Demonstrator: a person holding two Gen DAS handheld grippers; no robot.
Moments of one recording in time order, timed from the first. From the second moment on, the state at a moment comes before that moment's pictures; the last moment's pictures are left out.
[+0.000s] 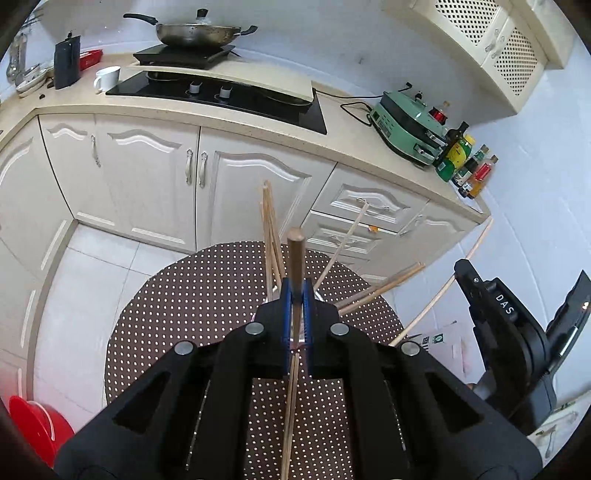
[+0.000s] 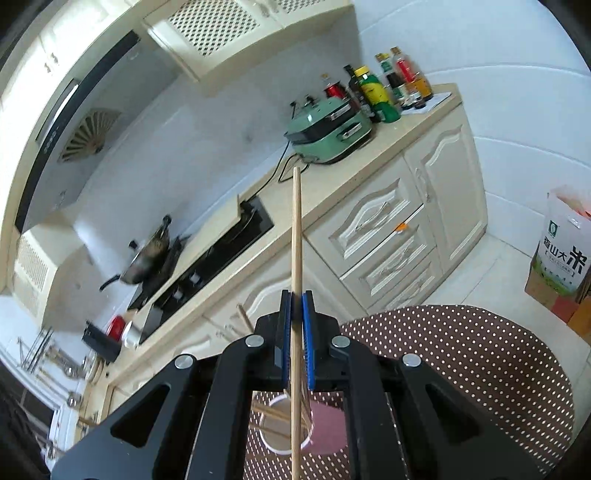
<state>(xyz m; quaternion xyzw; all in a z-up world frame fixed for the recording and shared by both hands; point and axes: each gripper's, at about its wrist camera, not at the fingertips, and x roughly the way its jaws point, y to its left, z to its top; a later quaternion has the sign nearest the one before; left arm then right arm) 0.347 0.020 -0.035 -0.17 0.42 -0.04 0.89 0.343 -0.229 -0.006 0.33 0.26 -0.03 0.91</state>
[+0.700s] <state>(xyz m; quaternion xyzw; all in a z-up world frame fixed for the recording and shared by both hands) 0.386 0.044 -0.019 -0.16 0.42 -0.09 0.89 0.360 -0.187 -0.037 0.32 0.20 -0.11 0.92</state>
